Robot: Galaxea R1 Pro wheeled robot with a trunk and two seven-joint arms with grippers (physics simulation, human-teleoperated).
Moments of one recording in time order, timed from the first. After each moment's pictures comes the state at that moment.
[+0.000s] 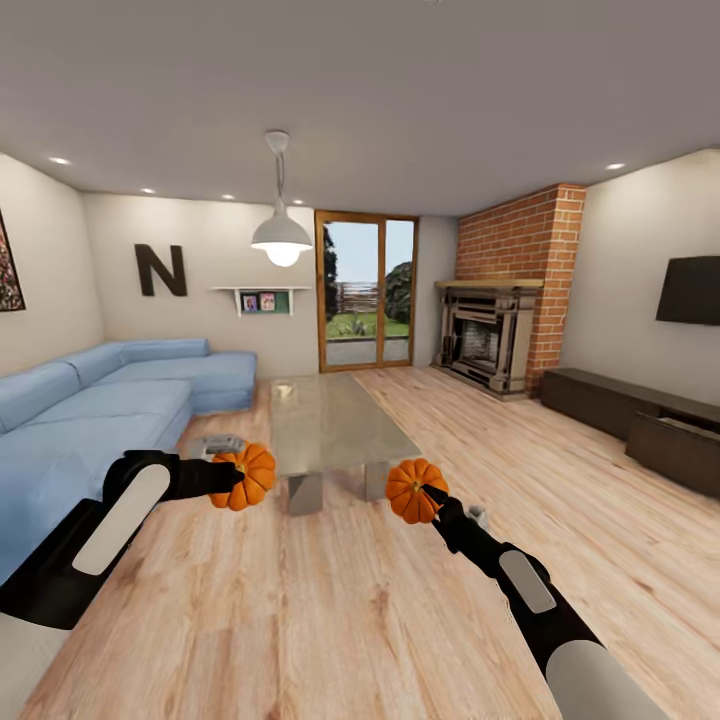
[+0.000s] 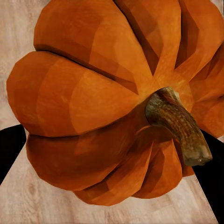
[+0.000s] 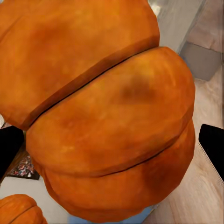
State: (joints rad) left arm -0.66 0.37 -0.33 -1.46 0.95 1.05 0.50; right arm -0.60 0.00 -0.08 -0.63 -1.09 0.44 0.30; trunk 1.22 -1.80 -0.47
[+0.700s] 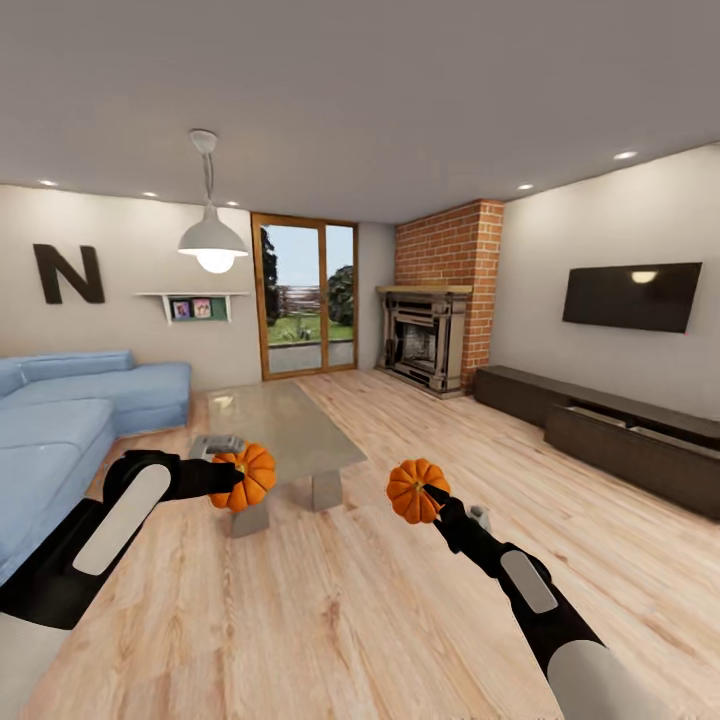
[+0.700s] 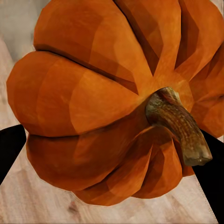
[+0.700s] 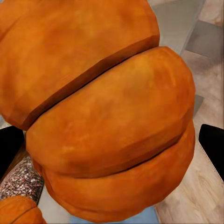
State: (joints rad) left arm -0.66 0.37 -0.33 -1.46 0.95 1.05 0.50; right arm -0.60 0.00 -0.08 -0.63 -1.10 0.44 0.30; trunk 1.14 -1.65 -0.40
